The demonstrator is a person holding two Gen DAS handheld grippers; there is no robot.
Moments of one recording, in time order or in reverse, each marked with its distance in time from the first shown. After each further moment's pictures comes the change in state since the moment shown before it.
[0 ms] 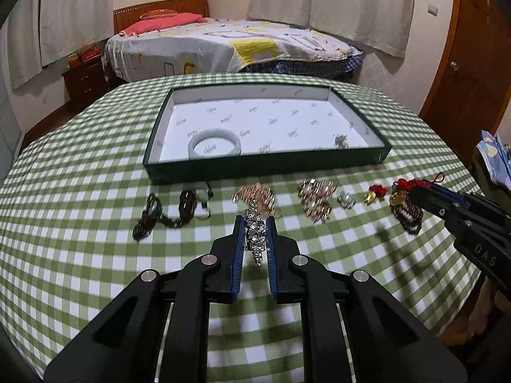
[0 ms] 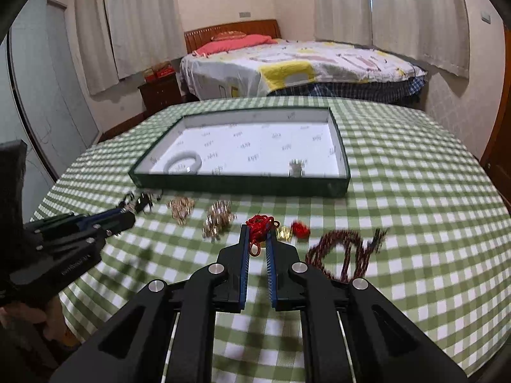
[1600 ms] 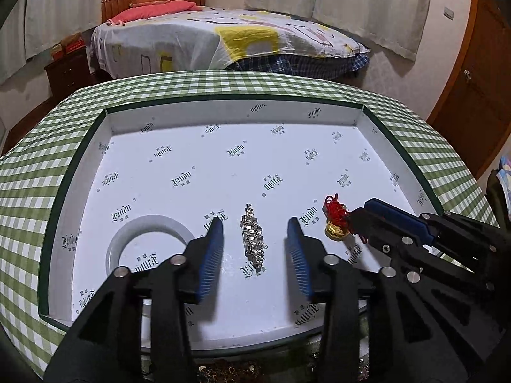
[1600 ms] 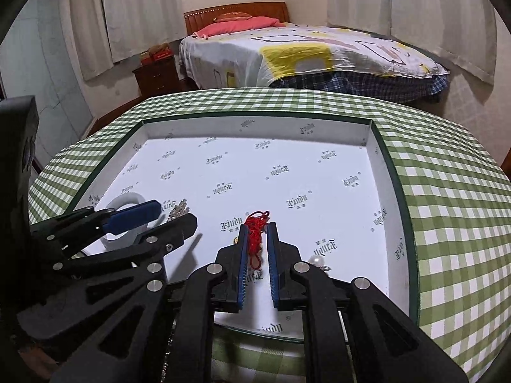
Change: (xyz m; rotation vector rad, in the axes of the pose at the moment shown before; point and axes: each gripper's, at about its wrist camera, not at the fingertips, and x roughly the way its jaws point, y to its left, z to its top) left arm 0.148 -0.006 0.094 -0.032 0.047 -0.039; right arm 0.143 -0.009 0.072 -0.037 0.093 0.008
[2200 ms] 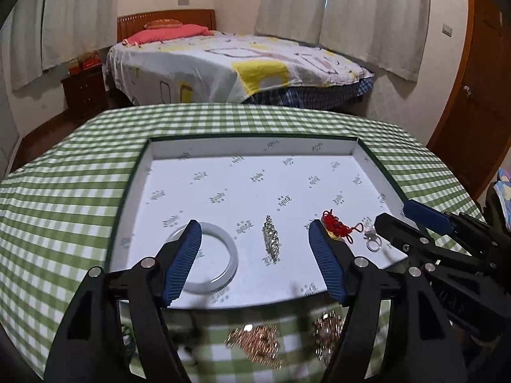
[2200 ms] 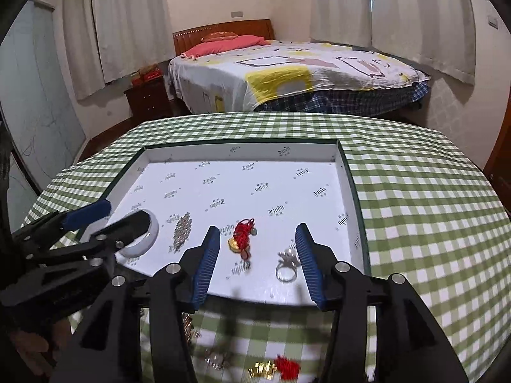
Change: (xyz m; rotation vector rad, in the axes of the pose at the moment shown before) left arm -0.066 0.008 -0.003 -0.006 -0.122 0.049; right arm -0.057 -0.006 -0.004 0.050 -0.085 -0.042
